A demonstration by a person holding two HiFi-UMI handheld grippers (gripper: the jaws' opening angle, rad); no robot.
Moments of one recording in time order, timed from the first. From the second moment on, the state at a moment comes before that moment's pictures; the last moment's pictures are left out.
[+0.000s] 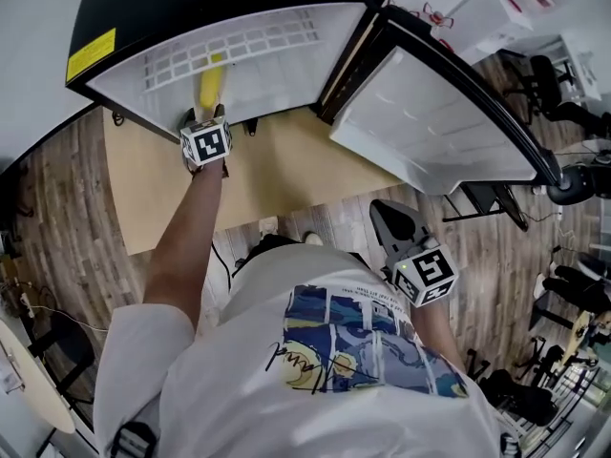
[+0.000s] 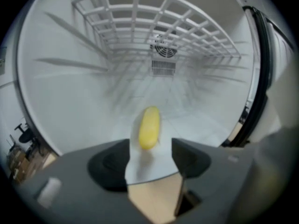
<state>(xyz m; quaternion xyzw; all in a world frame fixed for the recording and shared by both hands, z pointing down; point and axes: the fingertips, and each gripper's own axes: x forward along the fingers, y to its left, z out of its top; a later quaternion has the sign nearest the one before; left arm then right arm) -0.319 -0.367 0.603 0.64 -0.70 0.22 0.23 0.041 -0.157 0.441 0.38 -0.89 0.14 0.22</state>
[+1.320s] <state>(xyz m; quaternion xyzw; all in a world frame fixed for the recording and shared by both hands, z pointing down) -0.139 -0.101 0.544 0.71 -0.63 0.13 0.28 0.094 -0.100 0.455 0.21 -0.95 0.11 0.19</state>
